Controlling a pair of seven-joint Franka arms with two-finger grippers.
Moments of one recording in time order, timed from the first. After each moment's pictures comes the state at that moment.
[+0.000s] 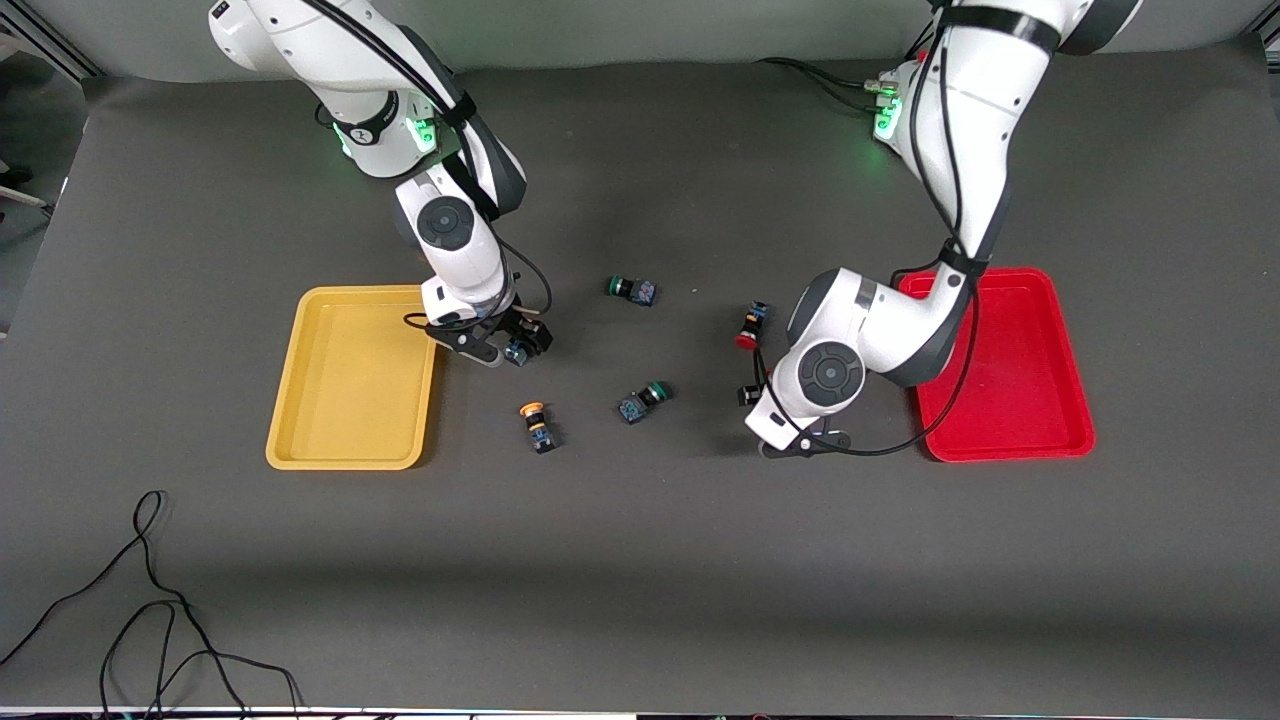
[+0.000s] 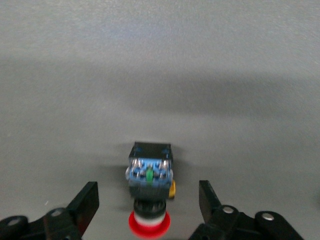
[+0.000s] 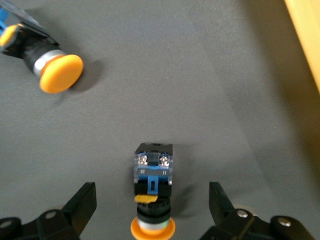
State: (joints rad) left arm -0.43 0.68 -0.08 -1.68 -0.07 2.17 -0.56; right arm 0.70 0.35 -0.12 -2.34 0.03 2.72 1.04
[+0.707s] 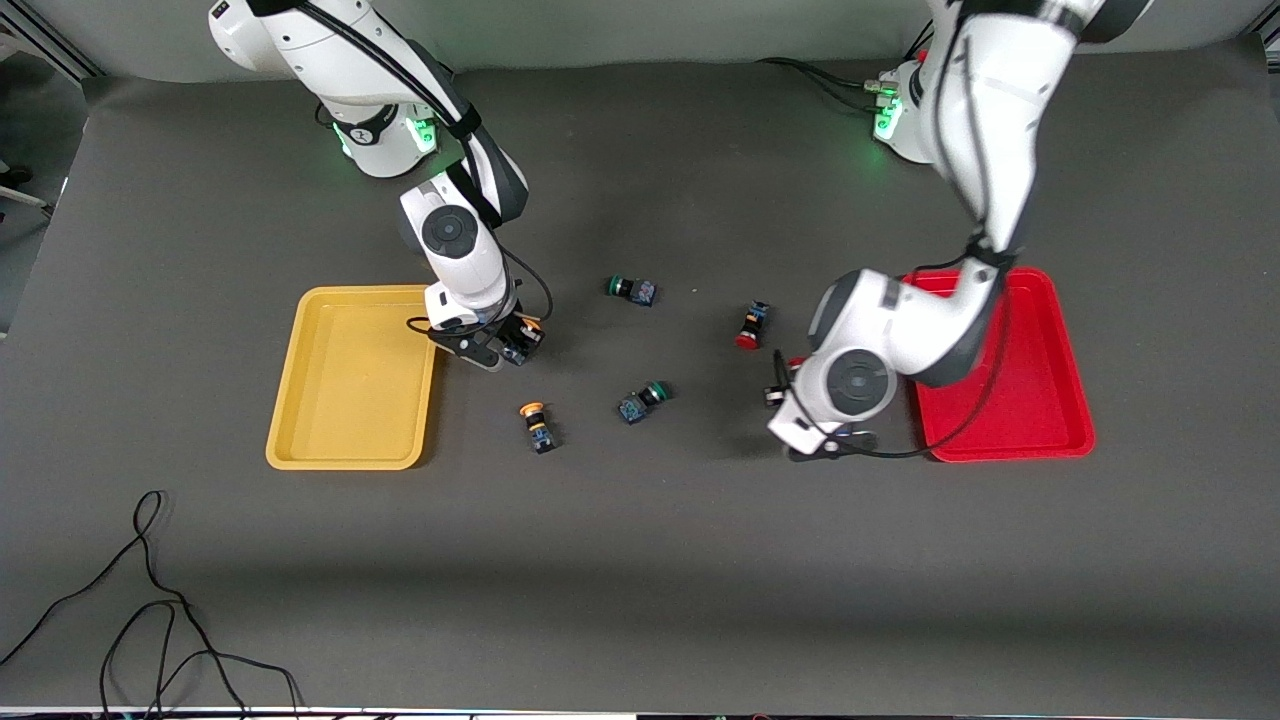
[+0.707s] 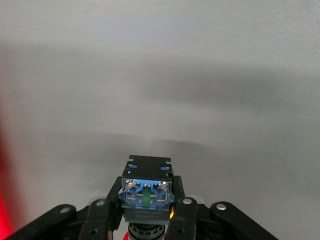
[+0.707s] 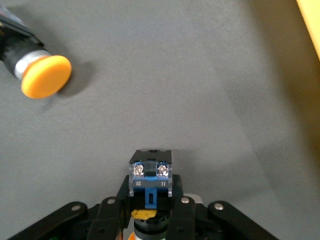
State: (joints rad) left arm -0.37 0.57 -0.05 -1.68 -0.07 1.96 -0.53; right arm 0.70 0.37 -0.12 -2.33 0.03 2.74 1.05
